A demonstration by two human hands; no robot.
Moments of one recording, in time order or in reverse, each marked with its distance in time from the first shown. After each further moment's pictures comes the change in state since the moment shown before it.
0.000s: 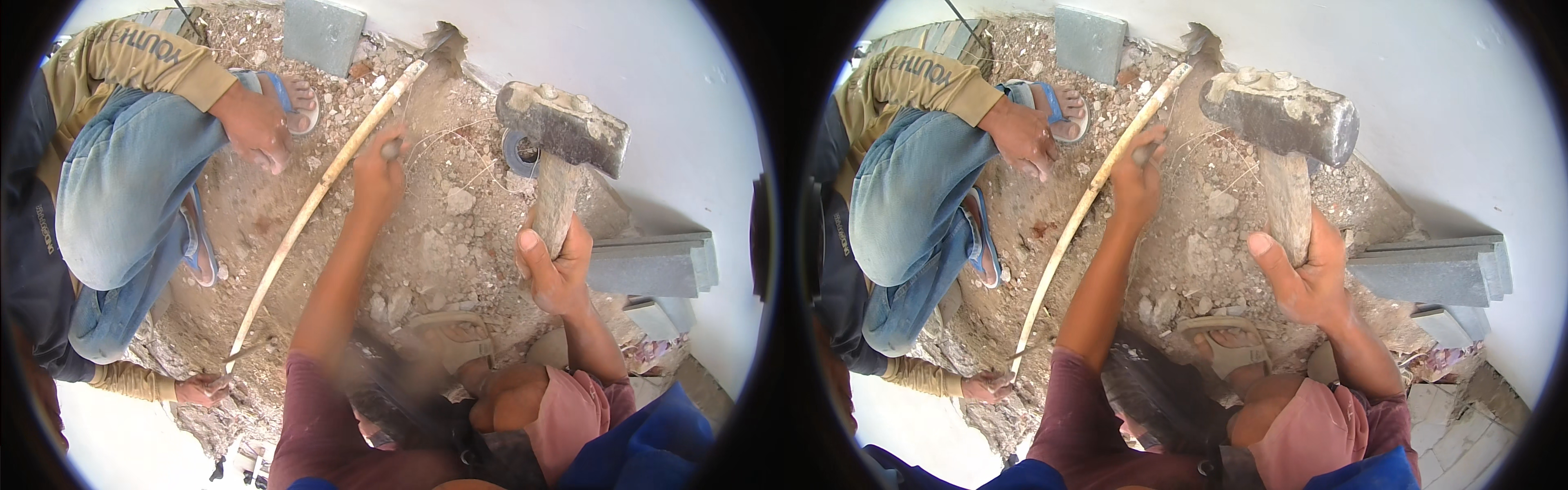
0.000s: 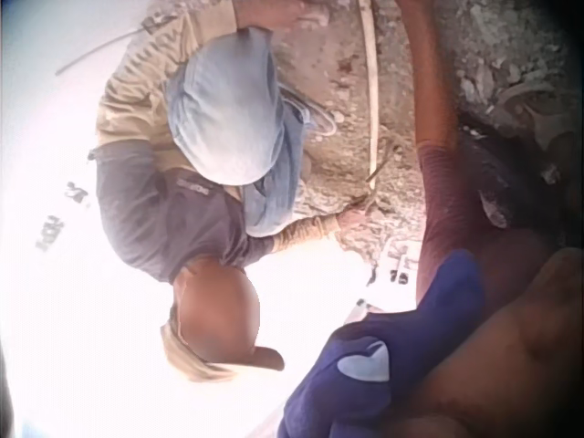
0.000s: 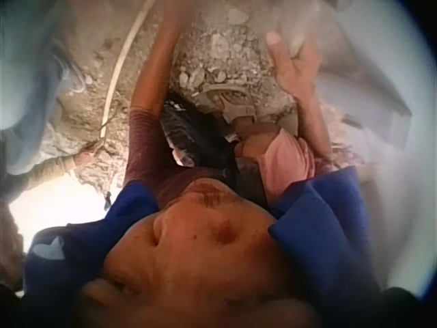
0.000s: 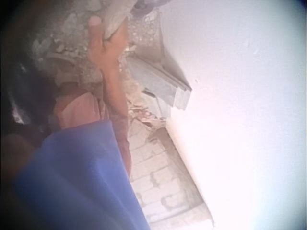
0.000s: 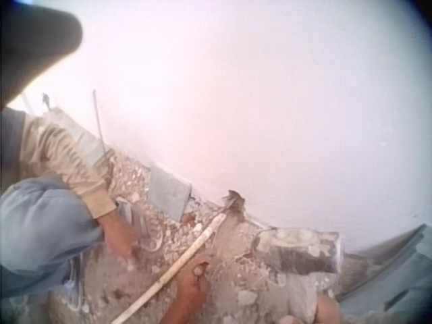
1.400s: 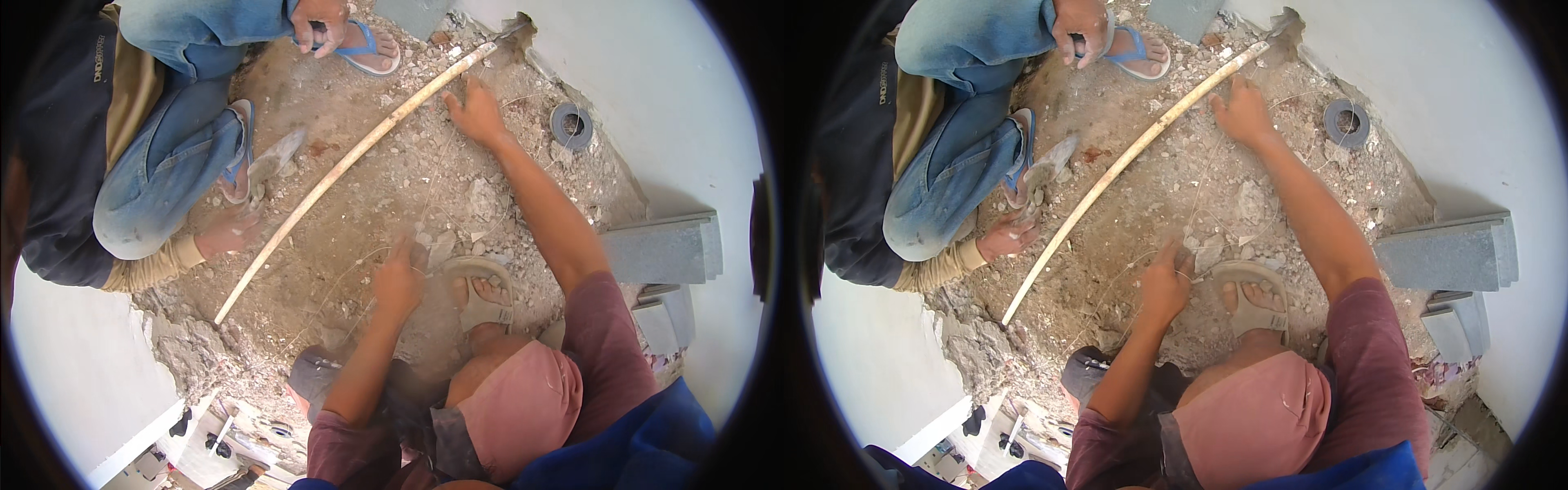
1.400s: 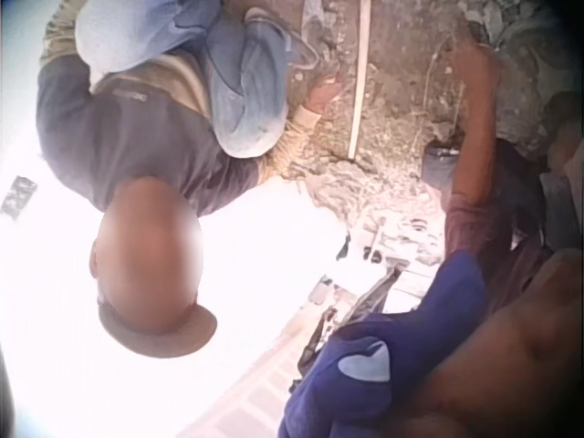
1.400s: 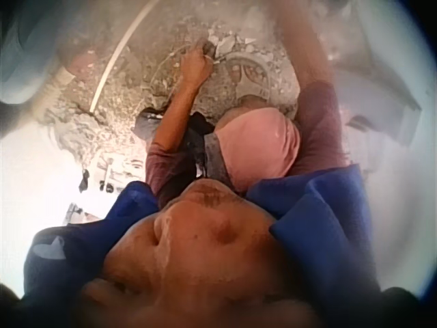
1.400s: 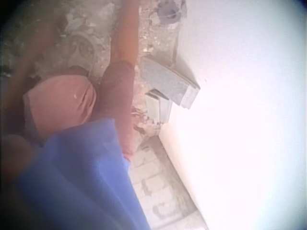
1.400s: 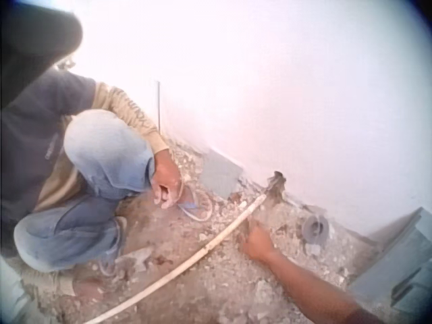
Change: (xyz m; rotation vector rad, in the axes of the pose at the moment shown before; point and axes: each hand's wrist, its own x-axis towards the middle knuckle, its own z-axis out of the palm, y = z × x) left_hand -0.250 0.130 -0.104 0.555 -0.164 -0.676; right_hand 0.136 0.131 0.149 -0.749 -0.154 -0.055
